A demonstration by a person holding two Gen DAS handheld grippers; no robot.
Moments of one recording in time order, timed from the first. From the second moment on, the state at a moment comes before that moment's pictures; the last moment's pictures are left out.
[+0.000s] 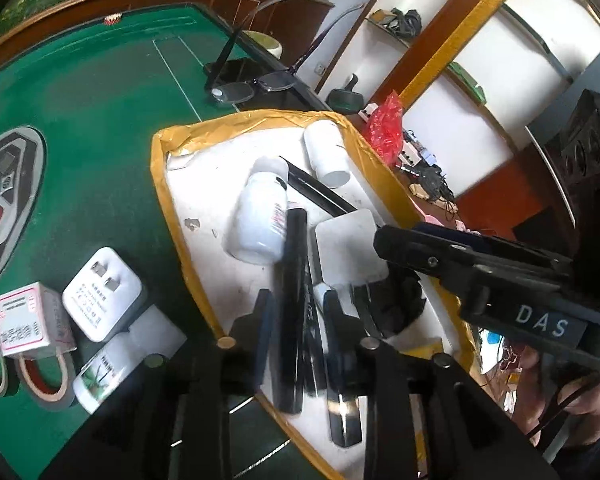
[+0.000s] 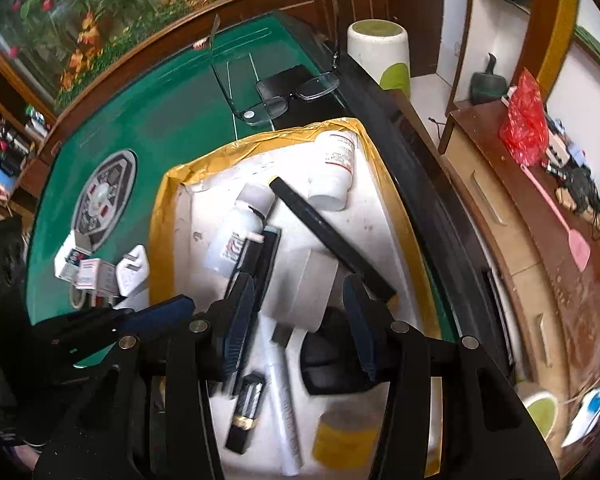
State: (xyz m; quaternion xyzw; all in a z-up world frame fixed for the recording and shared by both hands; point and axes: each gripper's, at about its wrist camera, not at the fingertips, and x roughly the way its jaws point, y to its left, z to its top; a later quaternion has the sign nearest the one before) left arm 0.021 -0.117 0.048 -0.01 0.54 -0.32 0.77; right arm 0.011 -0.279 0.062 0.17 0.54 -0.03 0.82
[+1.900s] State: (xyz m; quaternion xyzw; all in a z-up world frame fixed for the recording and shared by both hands) left arm 0.035 0.151 0.016 0.07 0.55 -0.15 0.82; right arm 0.068 -0.095 0.081 0.13 0.54 0.14 0.82
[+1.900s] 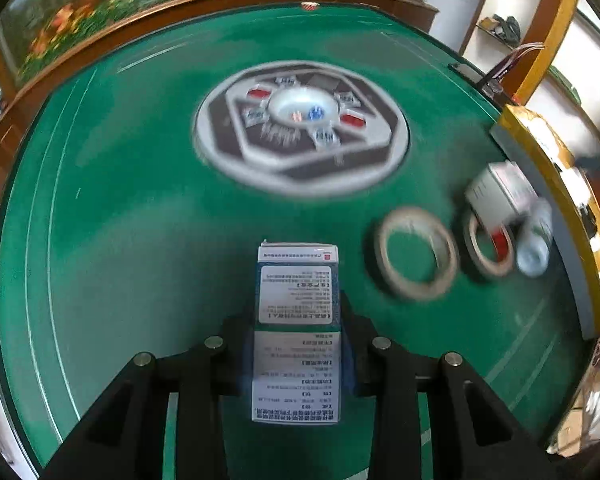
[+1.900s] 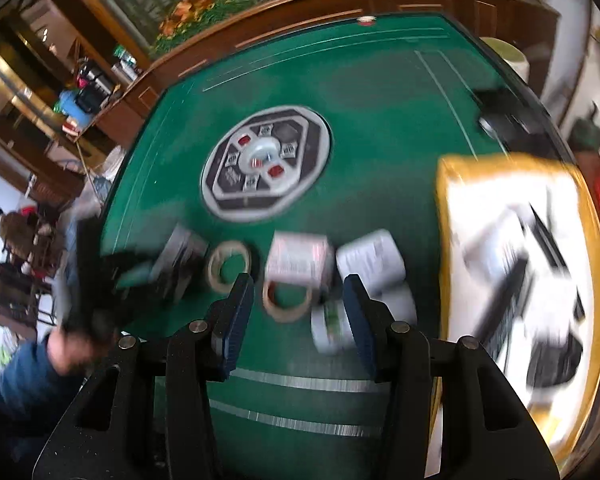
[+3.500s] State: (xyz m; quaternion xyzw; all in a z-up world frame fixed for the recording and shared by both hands) left arm -0.027 0.161 0.023 0.08 0.53 -0.19 0.82; right arm -0.002 -0.050 0.018 0.17 0.62 0.05 0.76
